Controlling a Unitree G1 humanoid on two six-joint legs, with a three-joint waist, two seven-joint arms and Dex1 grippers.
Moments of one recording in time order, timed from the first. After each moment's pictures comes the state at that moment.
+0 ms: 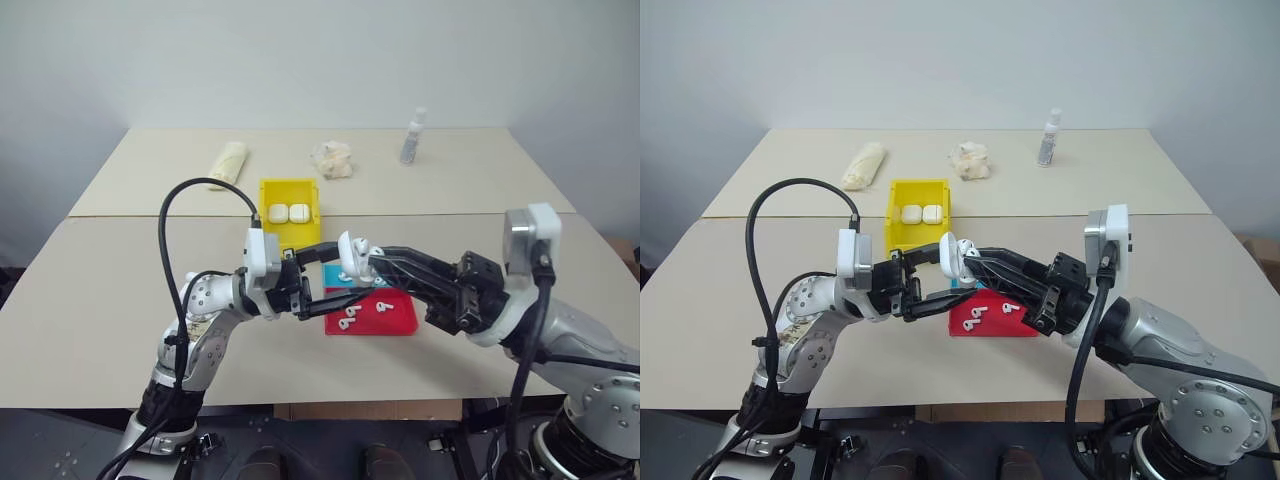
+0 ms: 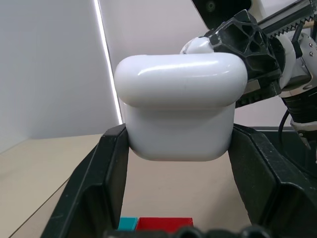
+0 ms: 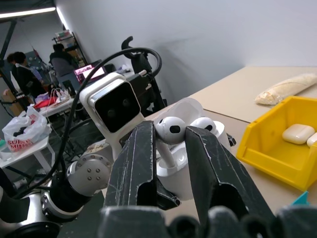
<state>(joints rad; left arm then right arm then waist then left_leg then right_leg) -0.44 0.33 -0.10 -0.26 -0.55 0.17 -1.03 -0.39 -0.34 -0.49 -0.81 1.27 1.21 0.39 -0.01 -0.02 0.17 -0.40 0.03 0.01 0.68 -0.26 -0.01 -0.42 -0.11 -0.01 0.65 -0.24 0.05</state>
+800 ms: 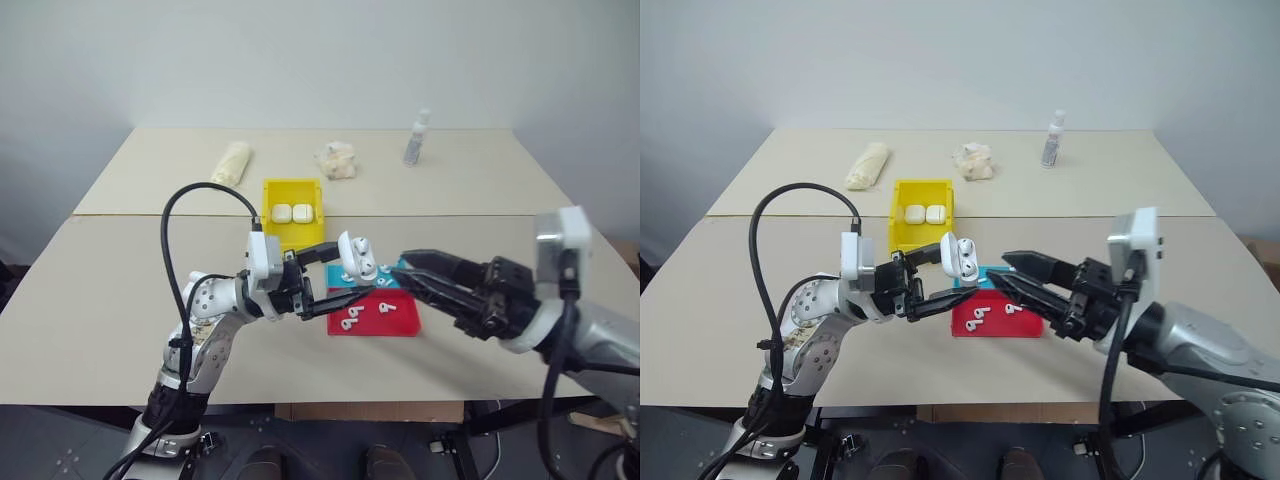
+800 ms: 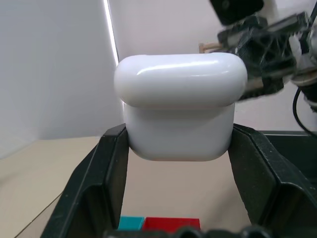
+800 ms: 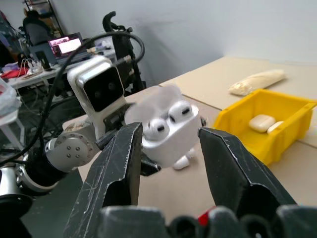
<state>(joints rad) -0.43 0.32 -0.12 -0.19 -0.50 0.11 -1.03 -0.25 -0.78 -0.46 -0.77 1.40 0.88 0.39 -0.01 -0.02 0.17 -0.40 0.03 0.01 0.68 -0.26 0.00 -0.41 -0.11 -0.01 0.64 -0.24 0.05</state>
